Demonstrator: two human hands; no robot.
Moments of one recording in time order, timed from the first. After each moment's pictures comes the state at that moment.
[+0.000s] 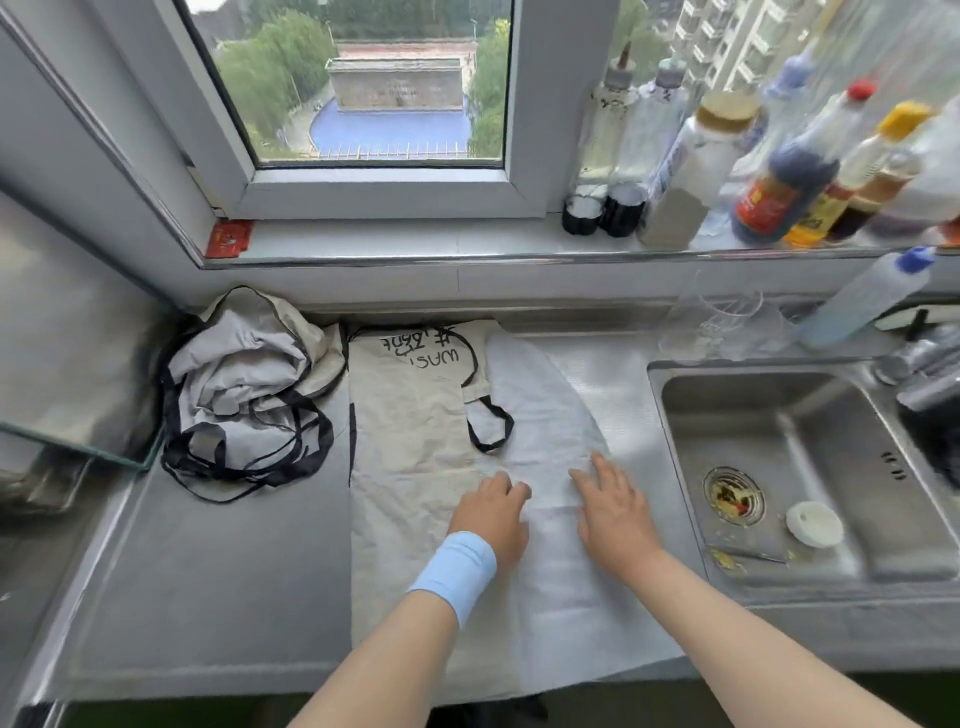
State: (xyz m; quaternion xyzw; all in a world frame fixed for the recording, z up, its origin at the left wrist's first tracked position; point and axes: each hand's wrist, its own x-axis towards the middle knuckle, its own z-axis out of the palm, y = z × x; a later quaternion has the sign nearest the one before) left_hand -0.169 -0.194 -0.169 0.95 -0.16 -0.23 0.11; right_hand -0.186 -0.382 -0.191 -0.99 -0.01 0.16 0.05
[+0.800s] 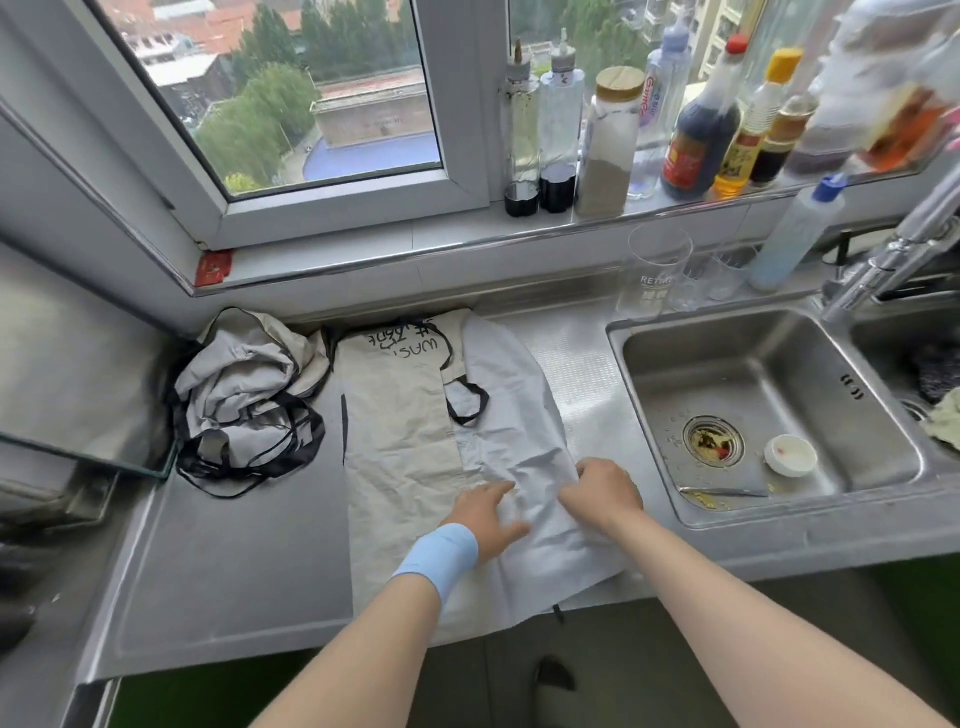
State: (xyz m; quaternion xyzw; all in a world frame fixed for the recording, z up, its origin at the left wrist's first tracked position) left_hand -0.225 -0.206 -0.160 0.91 -0.05 -0.35 0.24; right_hand -0.230 -0.397 -0.156 -0.91 0.20 0.21 0.29
